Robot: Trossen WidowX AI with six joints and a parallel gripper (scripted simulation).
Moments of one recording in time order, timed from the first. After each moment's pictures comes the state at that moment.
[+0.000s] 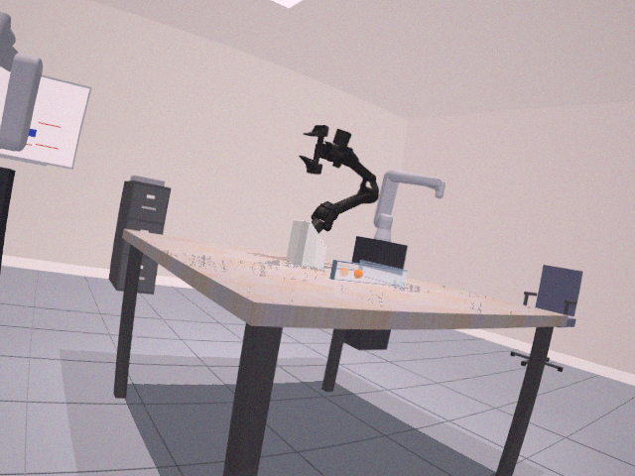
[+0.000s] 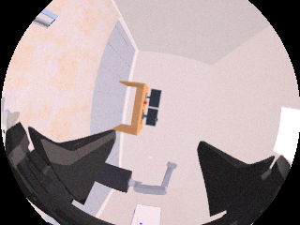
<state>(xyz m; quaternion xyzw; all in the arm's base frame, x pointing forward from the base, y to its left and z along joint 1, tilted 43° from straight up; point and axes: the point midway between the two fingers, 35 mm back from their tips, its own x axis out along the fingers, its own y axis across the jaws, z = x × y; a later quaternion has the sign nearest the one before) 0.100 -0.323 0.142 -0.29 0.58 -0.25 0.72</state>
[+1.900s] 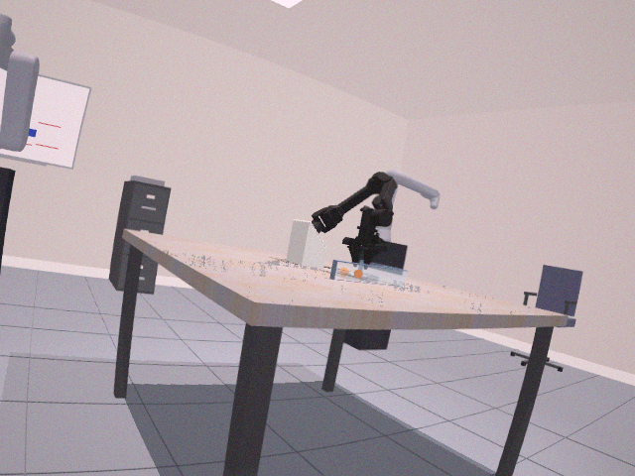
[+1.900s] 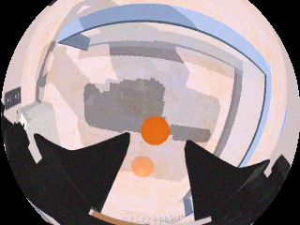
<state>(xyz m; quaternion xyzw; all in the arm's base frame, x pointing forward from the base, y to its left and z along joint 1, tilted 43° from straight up) 0.299 0.066 0.011 -0.31 0.26 0.63 0.66</state>
